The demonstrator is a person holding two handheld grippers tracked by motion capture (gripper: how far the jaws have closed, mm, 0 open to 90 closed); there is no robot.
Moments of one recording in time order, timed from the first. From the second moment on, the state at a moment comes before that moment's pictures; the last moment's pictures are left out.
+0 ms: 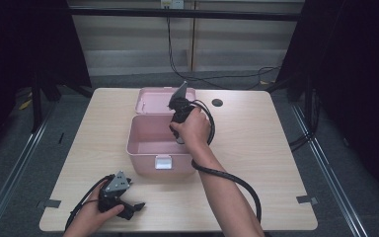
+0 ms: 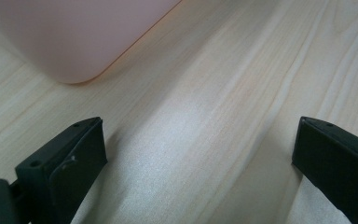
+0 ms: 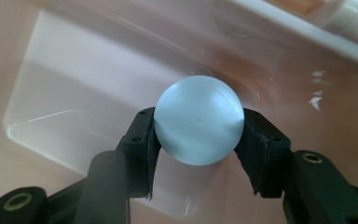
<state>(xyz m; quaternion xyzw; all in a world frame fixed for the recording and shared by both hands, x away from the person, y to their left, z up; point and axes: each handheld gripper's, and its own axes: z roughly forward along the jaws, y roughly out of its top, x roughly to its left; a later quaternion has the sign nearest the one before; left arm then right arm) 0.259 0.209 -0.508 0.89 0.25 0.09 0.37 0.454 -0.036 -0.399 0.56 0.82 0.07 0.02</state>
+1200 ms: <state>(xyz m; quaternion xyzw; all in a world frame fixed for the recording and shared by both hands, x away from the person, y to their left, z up) 0.259 0.209 -0.508 0.89 0.25 0.09 0.37 0.459 -0.028 -0.430 0.55 0.83 0.06 0.03</state>
